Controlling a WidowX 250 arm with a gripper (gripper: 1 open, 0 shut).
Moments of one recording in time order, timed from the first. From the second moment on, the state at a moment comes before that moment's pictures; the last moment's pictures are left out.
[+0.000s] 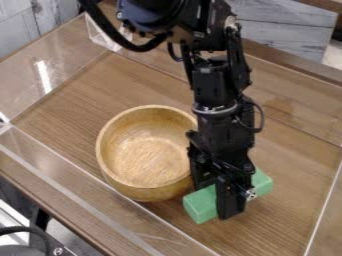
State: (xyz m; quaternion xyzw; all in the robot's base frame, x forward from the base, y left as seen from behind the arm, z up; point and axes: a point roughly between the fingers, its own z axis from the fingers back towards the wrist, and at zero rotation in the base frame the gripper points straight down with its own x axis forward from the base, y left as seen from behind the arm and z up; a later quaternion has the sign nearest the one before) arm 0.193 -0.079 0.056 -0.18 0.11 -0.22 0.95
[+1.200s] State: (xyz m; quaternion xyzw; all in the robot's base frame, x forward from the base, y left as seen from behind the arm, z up) arm 0.192 -0.081 0.060 -0.21 0.11 -0.21 0.95
